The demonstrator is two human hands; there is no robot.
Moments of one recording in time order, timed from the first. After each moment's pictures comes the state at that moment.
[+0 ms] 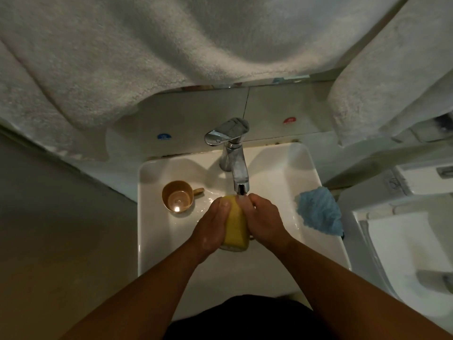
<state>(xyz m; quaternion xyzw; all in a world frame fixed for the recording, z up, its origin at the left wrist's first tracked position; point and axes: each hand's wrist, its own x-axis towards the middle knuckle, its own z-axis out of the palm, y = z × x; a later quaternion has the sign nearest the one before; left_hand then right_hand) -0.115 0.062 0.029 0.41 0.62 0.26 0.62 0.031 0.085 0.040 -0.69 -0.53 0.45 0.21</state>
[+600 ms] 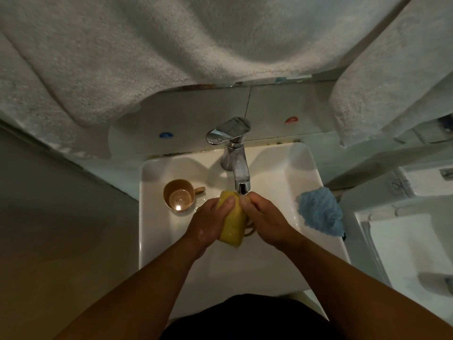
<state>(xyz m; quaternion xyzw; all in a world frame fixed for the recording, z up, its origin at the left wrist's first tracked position) -0.120 0.074 0.028 0.37 0.66 0.26 0.61 0.048 0.083 0.039 -0.59 -0.56 0.54 0.22</state>
